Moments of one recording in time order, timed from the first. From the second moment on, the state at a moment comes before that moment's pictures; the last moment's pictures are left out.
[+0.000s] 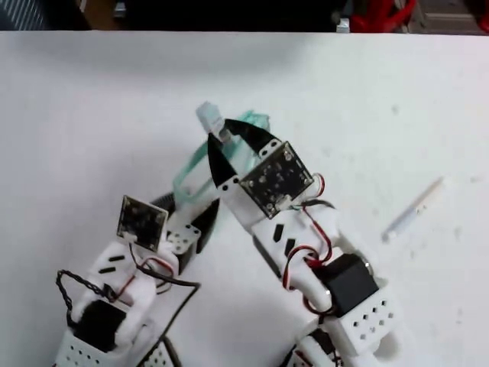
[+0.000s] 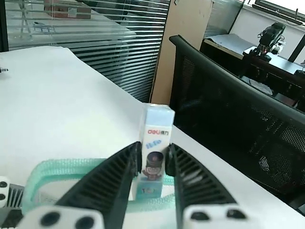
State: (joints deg) left arm 18.4 -104.0 85.0 49.7 1.8; right arm -38.2 -59.9 41.5 35.3 17.5
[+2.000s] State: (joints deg) left arm 17.5 -103.6 84.1 50.8 -1.2; right arm -37.3 -64.5 43.0 43.7 21.7
